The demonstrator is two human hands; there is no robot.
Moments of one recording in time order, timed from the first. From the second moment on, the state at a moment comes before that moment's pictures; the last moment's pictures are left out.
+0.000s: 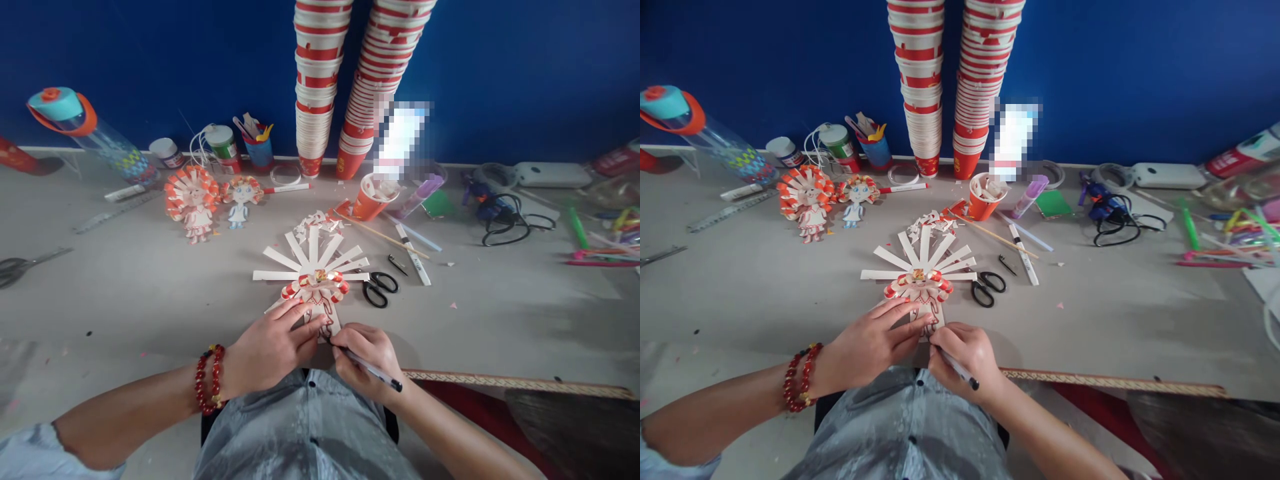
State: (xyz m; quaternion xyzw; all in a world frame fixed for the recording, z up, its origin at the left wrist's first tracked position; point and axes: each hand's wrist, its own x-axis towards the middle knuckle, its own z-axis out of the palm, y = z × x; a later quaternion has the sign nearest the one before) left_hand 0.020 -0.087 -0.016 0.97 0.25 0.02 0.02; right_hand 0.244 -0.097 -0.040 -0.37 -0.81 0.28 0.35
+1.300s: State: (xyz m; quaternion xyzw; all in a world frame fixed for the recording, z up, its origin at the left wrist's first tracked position) left_hand 0.019 -0.084 -0.014 0.97 0.25 0.00 0.02; right_hand 0.242 -0.094 -0.036 -0.39 -0.78 0.34 0.35
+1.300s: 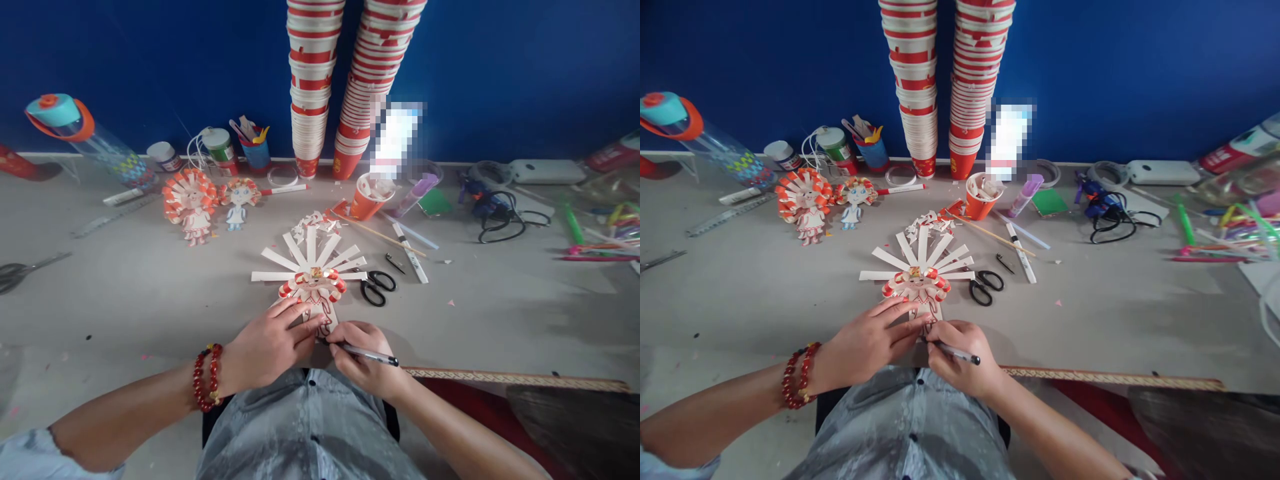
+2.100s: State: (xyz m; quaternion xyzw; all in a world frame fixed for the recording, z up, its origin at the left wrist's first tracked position) left_hand 0.019 -0.084 -0.015 0.97 0.25 0.00 0.03; right_hand 0.248 -0.097 -0.035 -0.43 -0.75 0.35 0.36
